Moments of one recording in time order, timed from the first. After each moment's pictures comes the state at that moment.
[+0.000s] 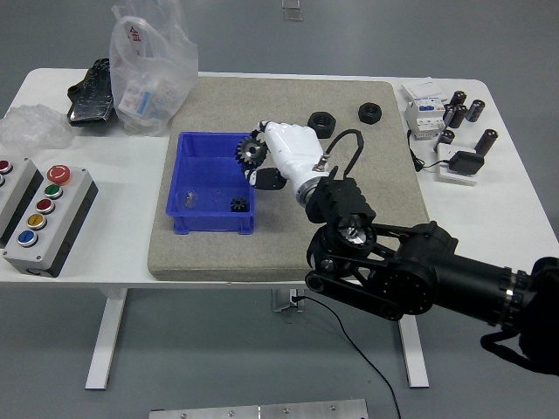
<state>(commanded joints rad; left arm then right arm) -0.04 0.09 -1.56 -0.18 1.76 0.13 0.16 0.92 -0.04 0.28 1.20 -1.81 -0.43 -0.65</state>
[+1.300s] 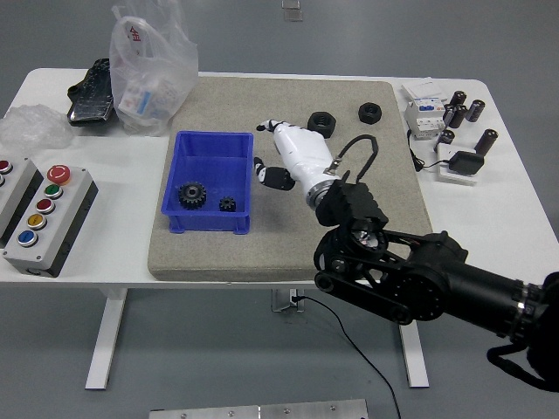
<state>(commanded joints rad) -0.04 0.08 -1.57 -0.18 1.78 0.12 0.17 0.78 -0.13 0.46 1.21 -1.78 -0.49 -0.58</state>
